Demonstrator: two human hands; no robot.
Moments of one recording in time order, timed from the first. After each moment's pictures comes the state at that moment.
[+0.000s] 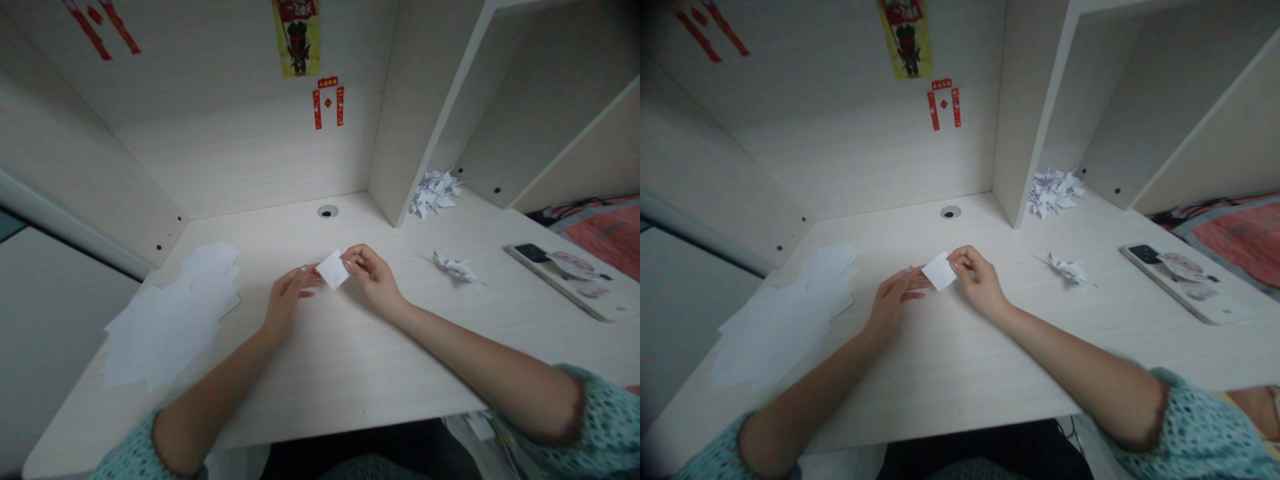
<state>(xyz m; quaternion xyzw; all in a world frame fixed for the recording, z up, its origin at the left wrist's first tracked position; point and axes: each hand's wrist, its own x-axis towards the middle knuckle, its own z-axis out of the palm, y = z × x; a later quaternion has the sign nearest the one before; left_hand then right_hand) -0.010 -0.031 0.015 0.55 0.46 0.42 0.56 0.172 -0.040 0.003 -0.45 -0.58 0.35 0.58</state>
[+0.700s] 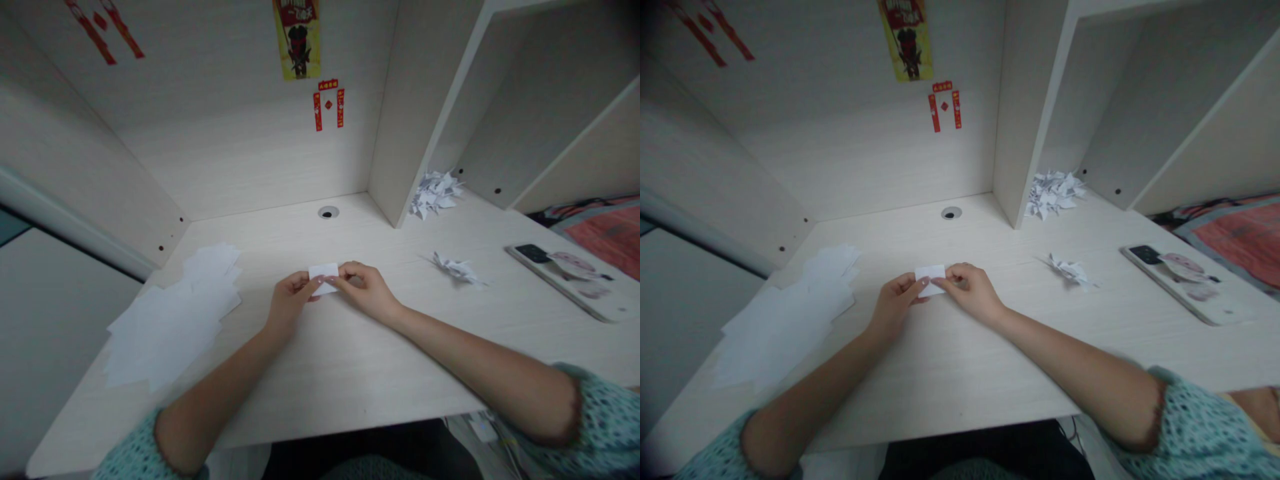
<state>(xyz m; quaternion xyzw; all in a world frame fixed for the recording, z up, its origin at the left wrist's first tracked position) -0.006 -0.032 0.012 0.51 0.46 0.41 0.60 0.164 -0.045 0.001 -0.48 -0.66 0.31 0.49</state>
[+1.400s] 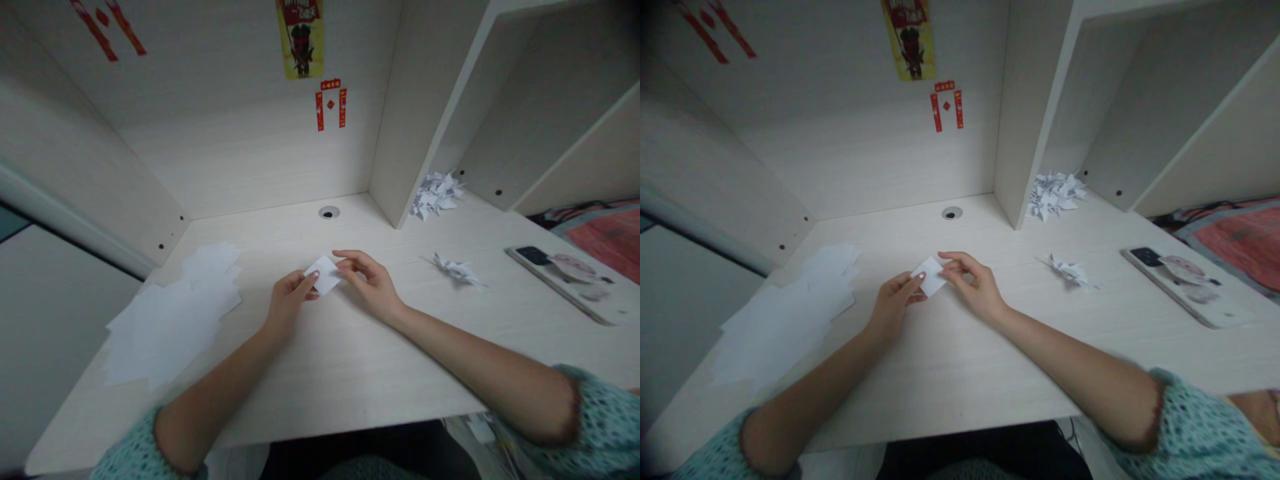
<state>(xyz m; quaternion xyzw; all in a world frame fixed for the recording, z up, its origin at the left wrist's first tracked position) -0.005 -0.033 0.017 0.51 0.47 0.42 0.59 0.168 -0.045 0.005 -0.42 -0.60 0.36 0.57</state>
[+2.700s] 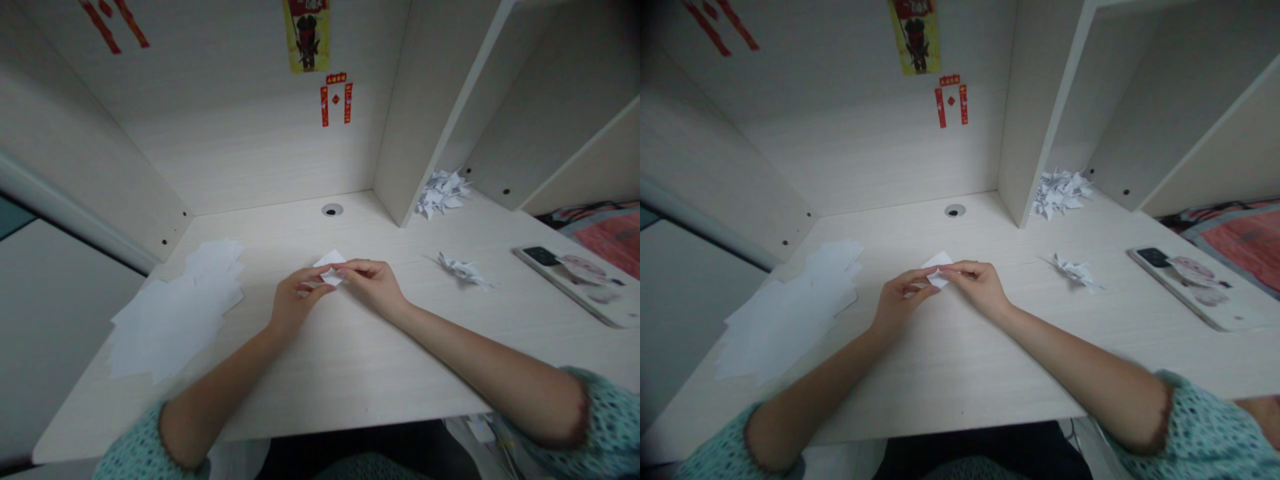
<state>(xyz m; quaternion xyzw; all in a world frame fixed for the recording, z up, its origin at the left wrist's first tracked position) -0.005 -0.039 0.021 0.64 0.48 0.41 0.45 0.168 -0.043 -0.001 -0.44 -0.54 0.45 0.56</state>
